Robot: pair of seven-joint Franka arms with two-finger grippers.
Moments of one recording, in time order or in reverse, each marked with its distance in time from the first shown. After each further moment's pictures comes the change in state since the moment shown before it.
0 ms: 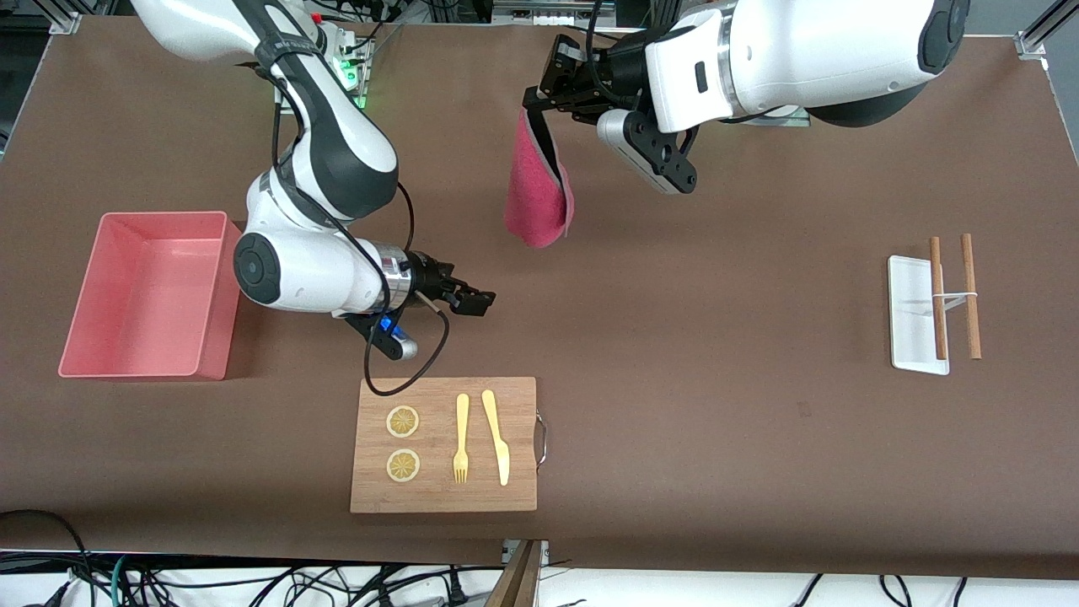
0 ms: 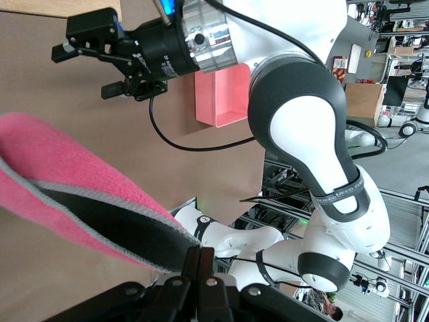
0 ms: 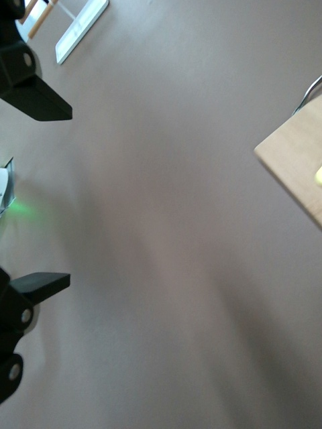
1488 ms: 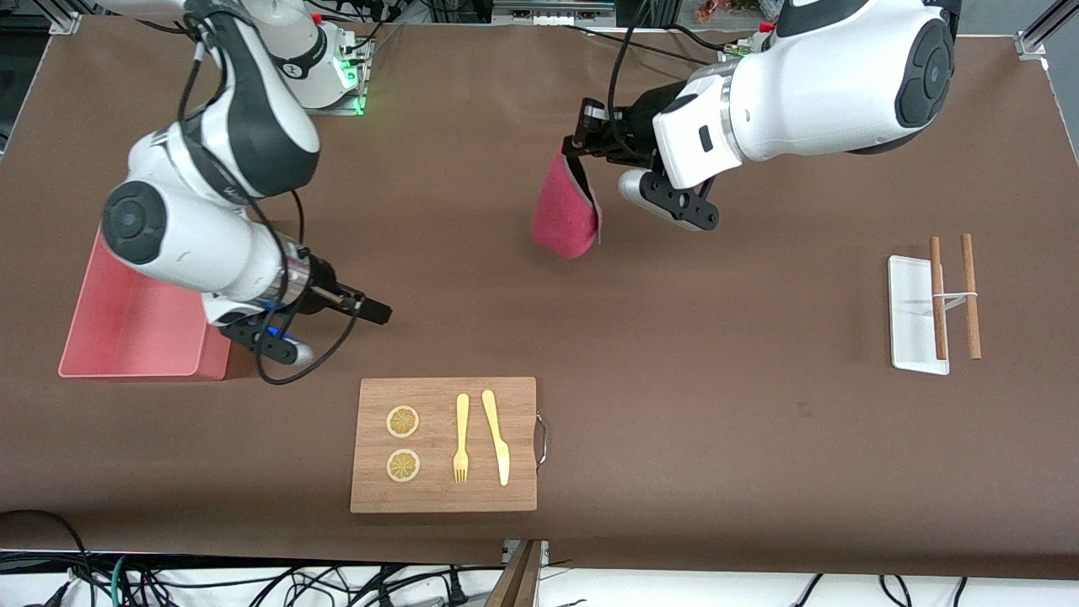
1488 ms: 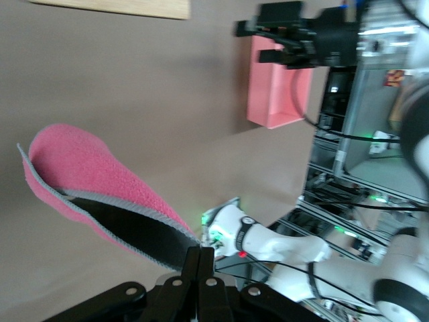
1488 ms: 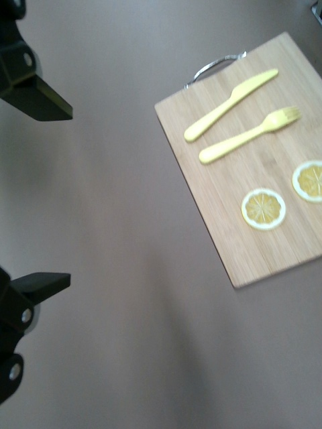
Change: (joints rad) left arm 0.037 -0.008 -0.001 -0.082 0.076 -0.034 0.005; right arm -0.064 -0.153 -0.057 -0.059 -0.295 0.017 -0.178
